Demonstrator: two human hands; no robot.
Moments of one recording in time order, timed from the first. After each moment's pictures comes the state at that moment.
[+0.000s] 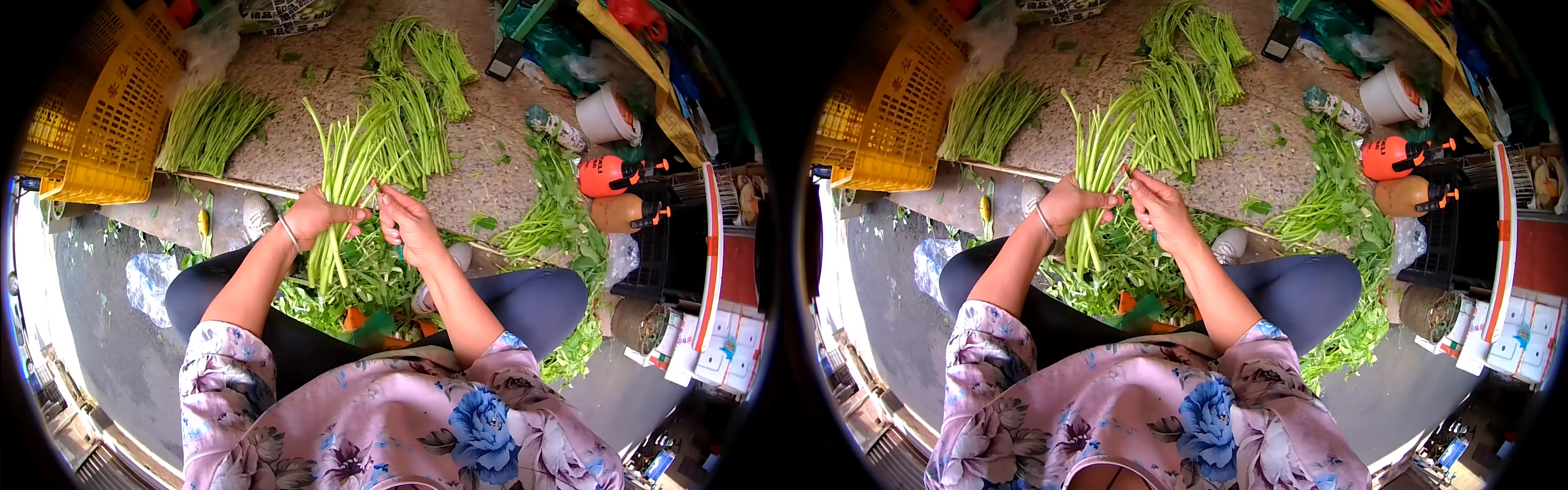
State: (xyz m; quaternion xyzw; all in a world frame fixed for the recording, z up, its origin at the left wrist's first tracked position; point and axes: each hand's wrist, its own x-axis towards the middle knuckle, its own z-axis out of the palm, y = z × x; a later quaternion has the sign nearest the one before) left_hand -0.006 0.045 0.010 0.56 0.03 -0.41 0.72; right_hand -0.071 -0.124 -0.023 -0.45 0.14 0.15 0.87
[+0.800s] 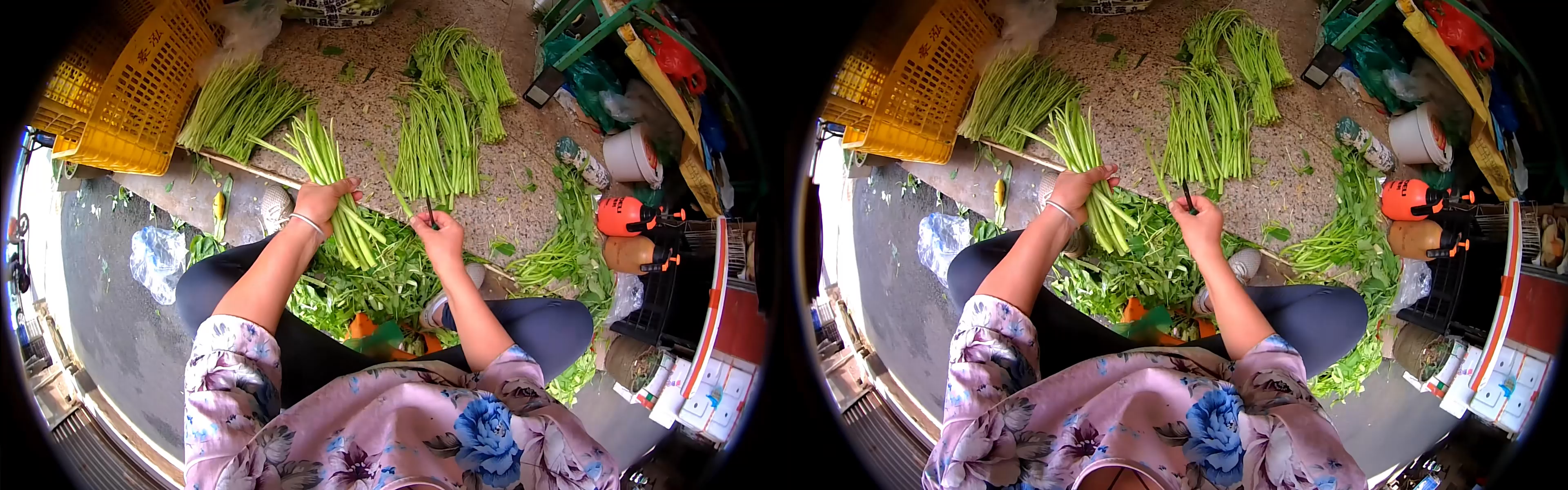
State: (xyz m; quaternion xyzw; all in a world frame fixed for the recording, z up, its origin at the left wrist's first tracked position) left_hand 0.019 0.069 -0.026 0.51 0.27 -0.23 0.78; right_hand -0.056 -0.130 -0.086 -0.76 0.22 0.00 0.62
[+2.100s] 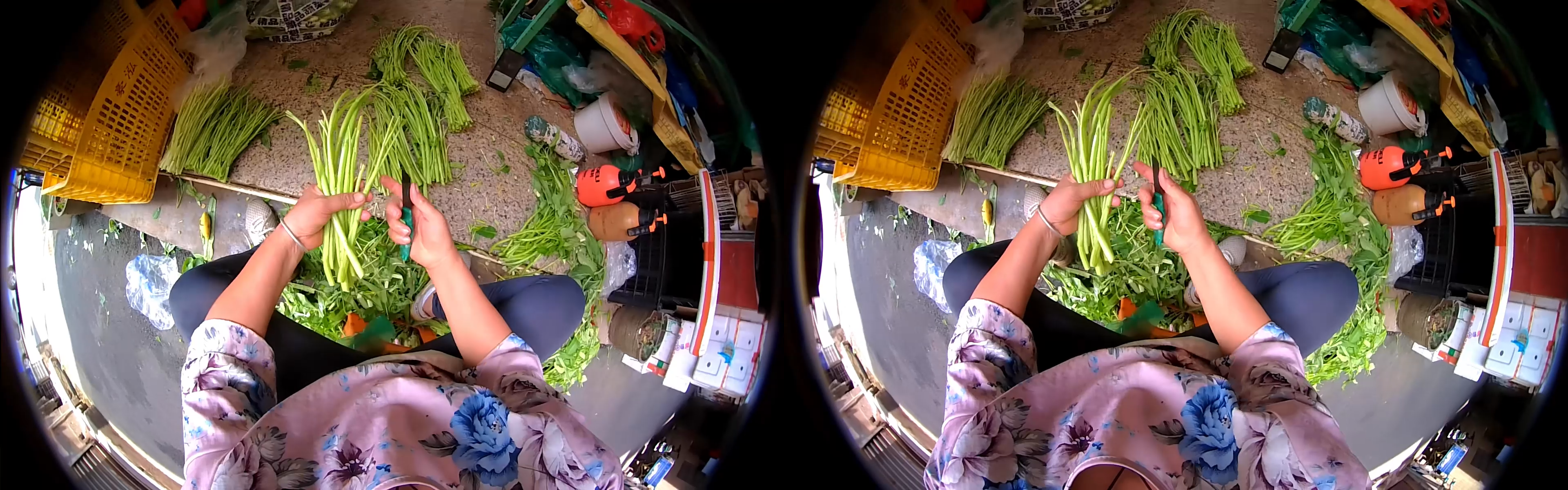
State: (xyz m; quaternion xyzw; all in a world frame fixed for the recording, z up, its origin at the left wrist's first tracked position) left_hand -0.001 0.047 0.013 0.48 0.06 -0.38 0.79; right_hand -0.059 -0.137 -0.018 -0.34 0.09 0.19 0.92
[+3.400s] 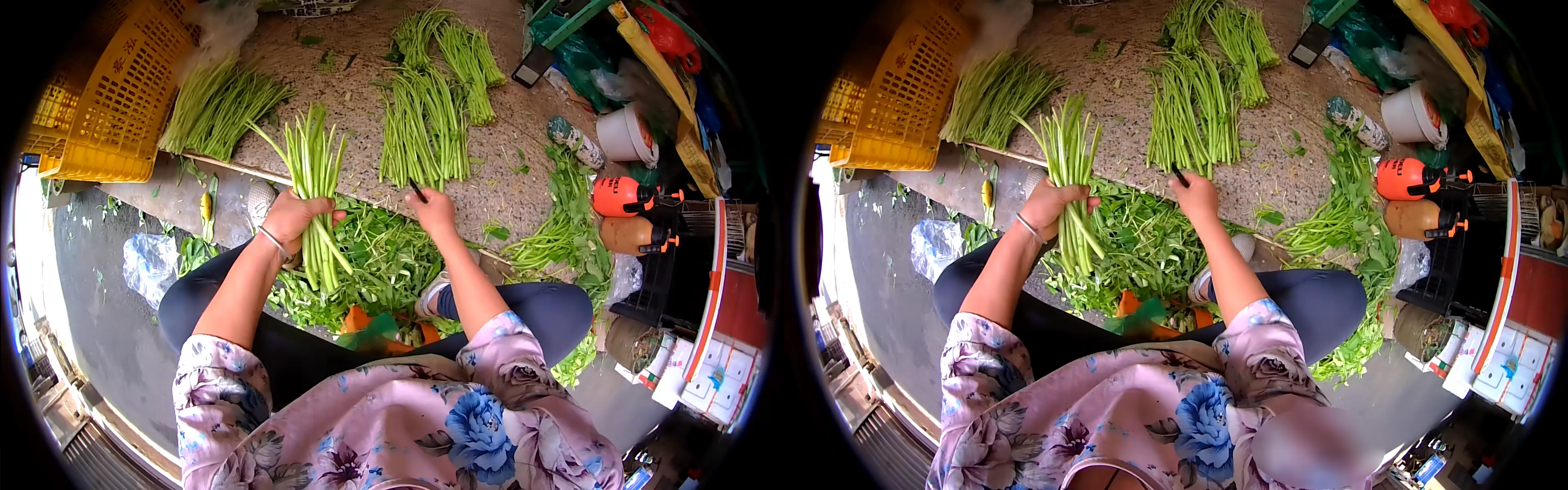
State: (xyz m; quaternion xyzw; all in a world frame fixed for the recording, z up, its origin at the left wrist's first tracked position) left_hand 0.001 0.088 -0.014 0.56 0.20 -0.33 0.74; right_hand -0.024 -0.163 -0.121 -0.90 0.18 0.14 0.38
